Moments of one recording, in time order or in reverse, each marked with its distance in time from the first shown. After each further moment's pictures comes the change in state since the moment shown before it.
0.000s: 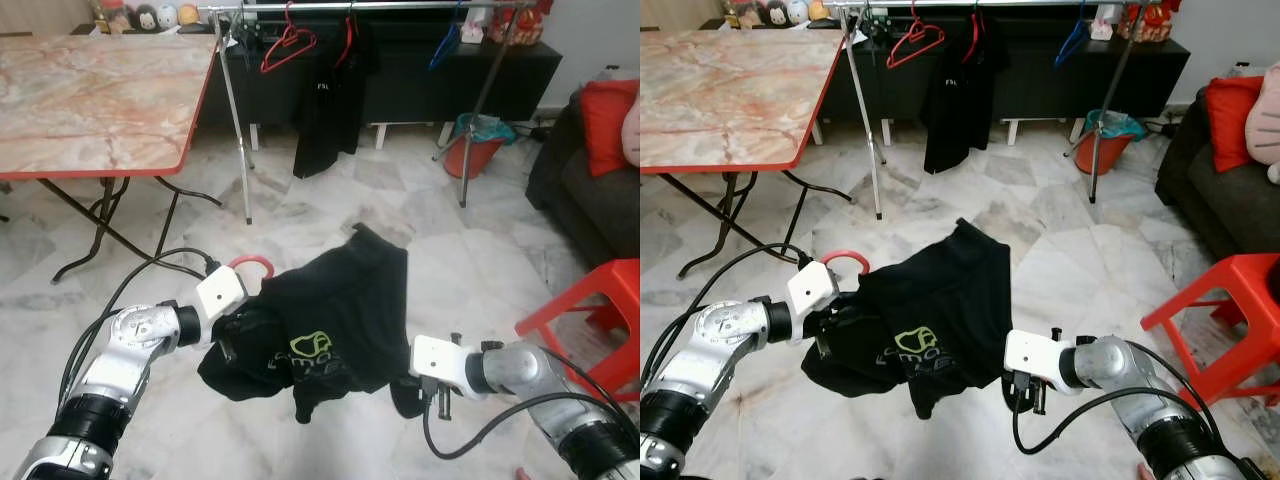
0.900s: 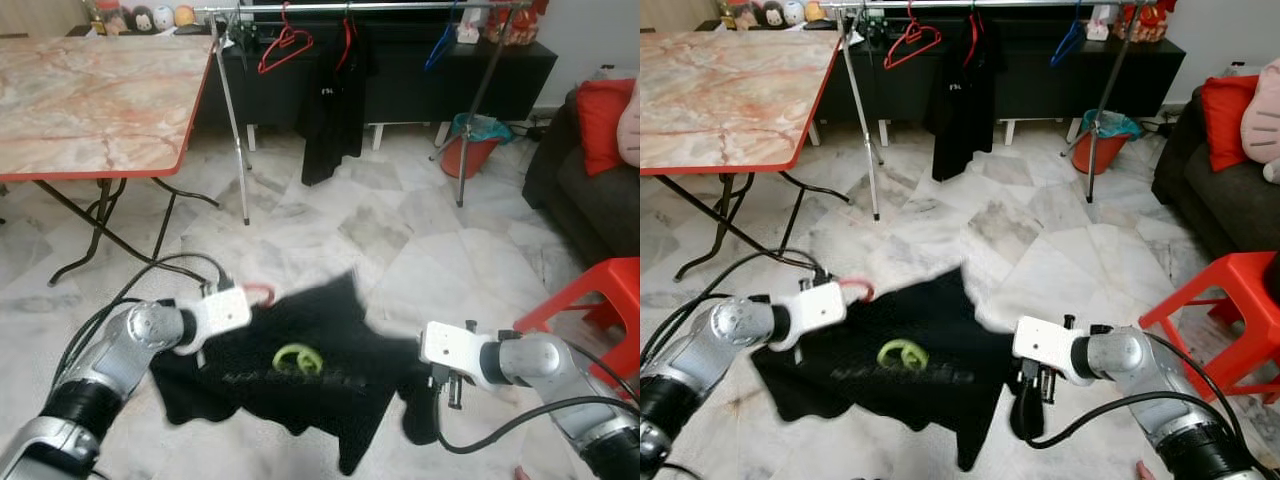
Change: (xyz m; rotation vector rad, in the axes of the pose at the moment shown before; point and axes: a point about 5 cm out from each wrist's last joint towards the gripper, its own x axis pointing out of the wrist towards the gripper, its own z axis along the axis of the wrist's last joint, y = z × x) left arm -0.004 0.008 -0.040 0.252 0.495 0.025; right arm -0.026 -0.007 0.019 -0.015 -0.019 -0.042
